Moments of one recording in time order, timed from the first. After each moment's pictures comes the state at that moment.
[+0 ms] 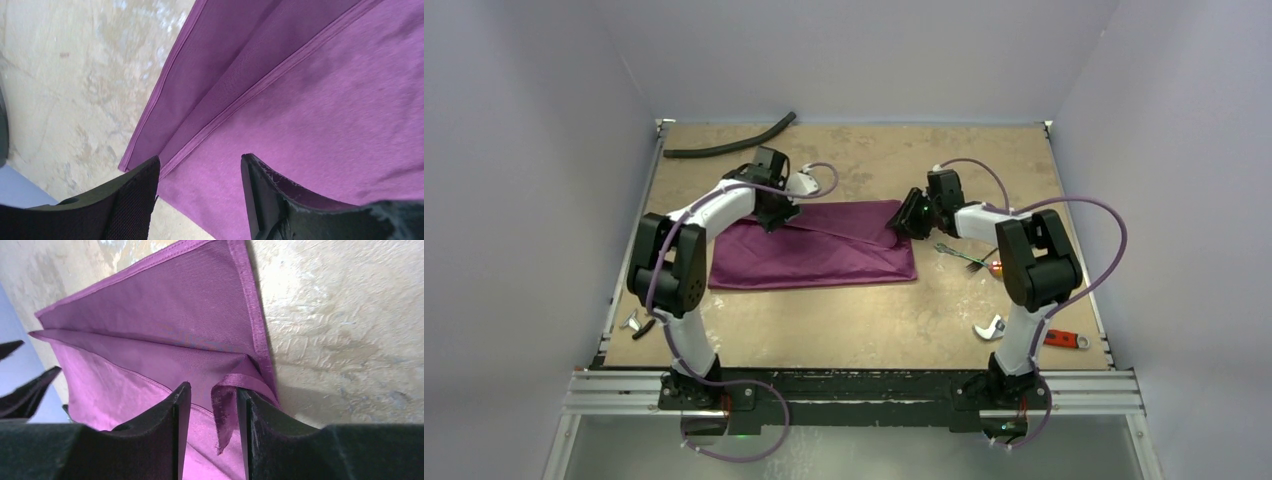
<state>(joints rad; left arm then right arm) -0.29 1.84 1.31 -0.55 -0.06 0.71 0.29 1.87 1.05 -0.03 -0.31 0.76</state>
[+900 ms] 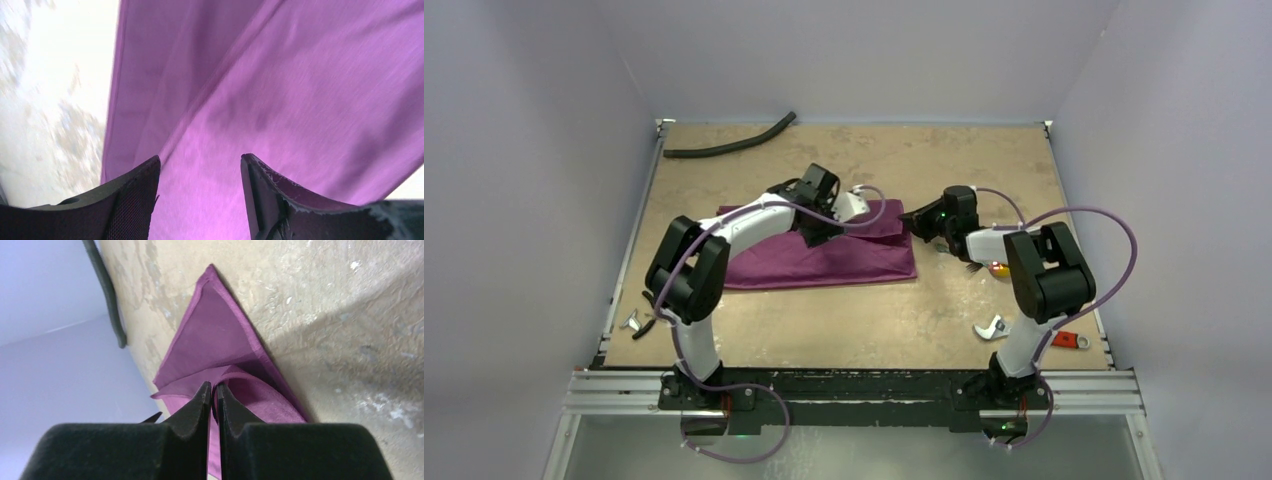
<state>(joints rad) -0.55 1.85 1.28 -0.51 -0.03 0.66 0.25 1.80 0.81 0.35 -0.23 1.32</state>
